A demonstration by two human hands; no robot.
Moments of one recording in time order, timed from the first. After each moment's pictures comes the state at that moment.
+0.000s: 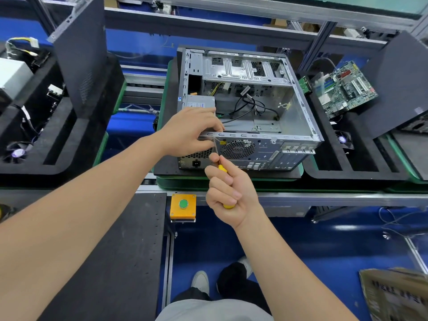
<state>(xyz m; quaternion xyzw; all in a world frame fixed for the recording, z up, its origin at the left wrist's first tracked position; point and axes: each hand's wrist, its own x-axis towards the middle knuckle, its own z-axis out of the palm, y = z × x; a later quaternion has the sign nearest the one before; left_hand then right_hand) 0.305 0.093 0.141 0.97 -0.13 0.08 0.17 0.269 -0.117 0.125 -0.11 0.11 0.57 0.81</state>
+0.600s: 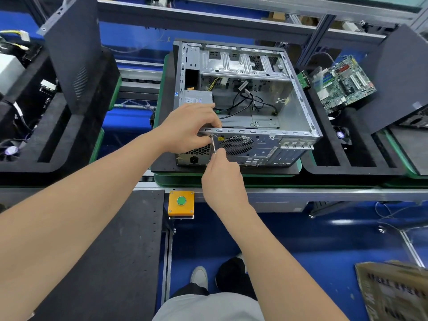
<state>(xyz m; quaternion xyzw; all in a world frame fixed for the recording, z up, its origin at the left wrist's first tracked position) 0.303 0.088 0.143 0.97 -0.11 0.08 0.19 0.264 -0.092 0.121 -0.93 -0.17 0.12 0.29</state>
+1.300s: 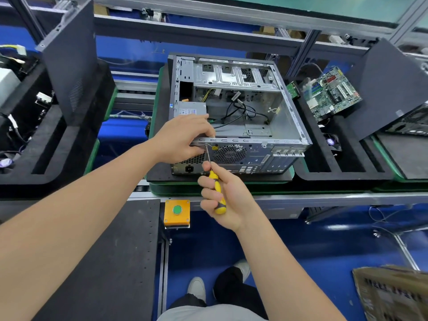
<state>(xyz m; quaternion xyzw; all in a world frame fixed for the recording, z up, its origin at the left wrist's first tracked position) 0.302 0.090 0.141 0.97 -0.13 0.08 0.18 0.278 -0.124 0.124 -0.31 0.06 0.56 0.77</state>
